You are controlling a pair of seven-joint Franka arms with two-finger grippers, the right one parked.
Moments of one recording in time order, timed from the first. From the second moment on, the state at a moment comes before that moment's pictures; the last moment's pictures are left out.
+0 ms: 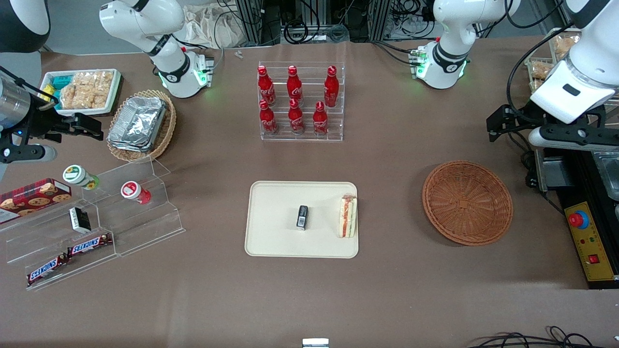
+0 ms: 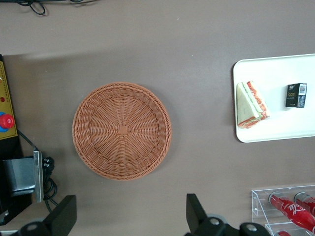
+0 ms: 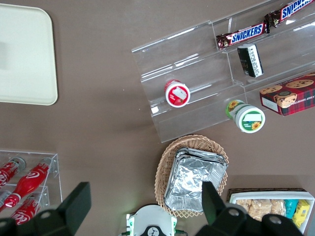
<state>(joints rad) 0.06 -0.03 -0.23 -1.59 -0.01 1.66 -0.06</state>
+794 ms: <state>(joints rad) 0.00 0.05 -0.35 -1.60 -0.01 1.70 -0.39</state>
